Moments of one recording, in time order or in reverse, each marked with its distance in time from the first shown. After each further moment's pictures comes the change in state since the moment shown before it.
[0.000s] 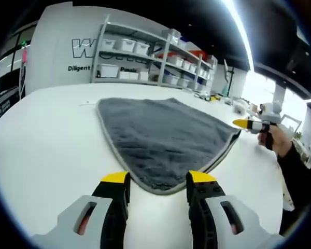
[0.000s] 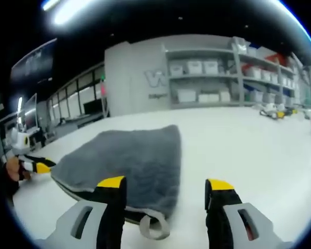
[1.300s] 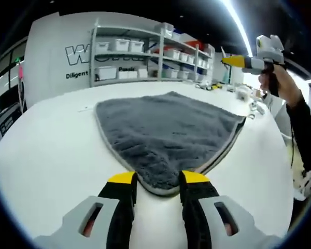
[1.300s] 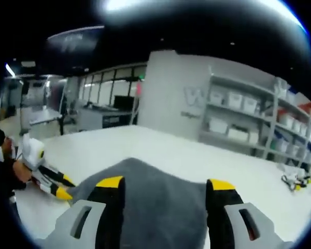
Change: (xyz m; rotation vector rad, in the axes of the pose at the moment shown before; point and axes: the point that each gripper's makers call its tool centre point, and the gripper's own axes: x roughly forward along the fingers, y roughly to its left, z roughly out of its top) left arm 0.007 0.004 0.002 0.105 0.034 0.048; right arm 0.028 0.123 0.145 -0.365 -0.107 0.203
